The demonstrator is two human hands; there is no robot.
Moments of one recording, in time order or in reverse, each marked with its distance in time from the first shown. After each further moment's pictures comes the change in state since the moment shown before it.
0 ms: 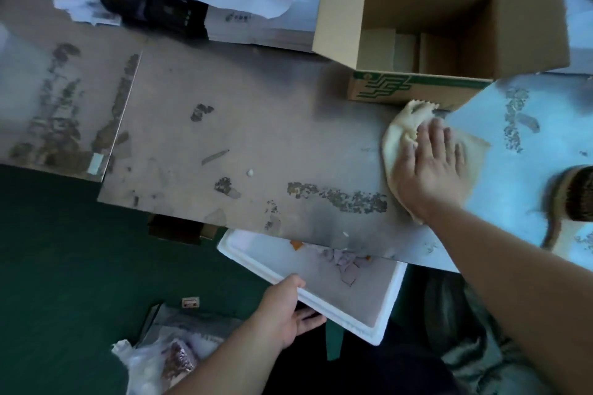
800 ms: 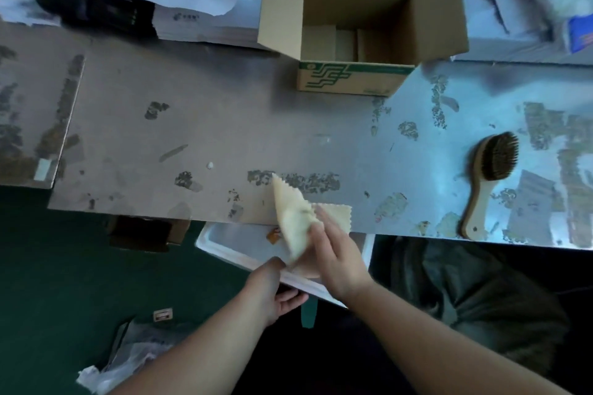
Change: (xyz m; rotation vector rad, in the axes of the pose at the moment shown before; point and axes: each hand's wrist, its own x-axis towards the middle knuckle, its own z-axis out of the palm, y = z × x) left_hand 0.012 -0.016 0.018 0.085 -0.059 -0.010; right_hand -0.182 -0.020 0.012 0.752 -0.310 -0.090
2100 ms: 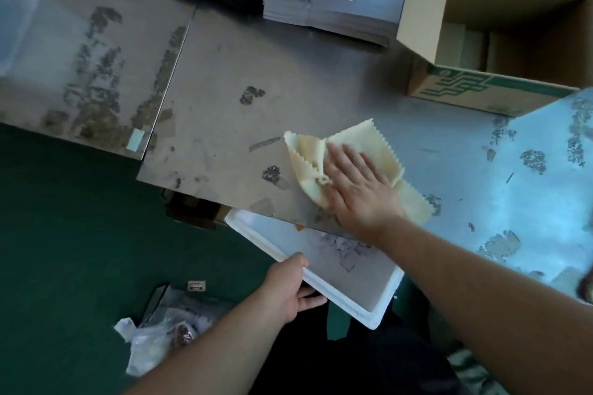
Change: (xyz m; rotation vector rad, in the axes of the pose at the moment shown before) left_hand -0.010 0.061 -0.079 -0.078 0.049 0.055; right_hand 0.140 -0.050 0.076 -0.928 -0.182 -0.478
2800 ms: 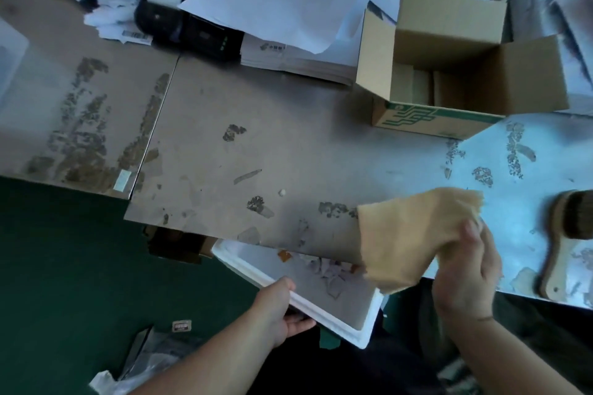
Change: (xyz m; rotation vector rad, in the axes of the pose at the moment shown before) left_hand -0.017 0.011 -0.001 0.047 -0.023 -0.070; right_hand -0.126 0.006 -0.080 1.088 0.919 0.733
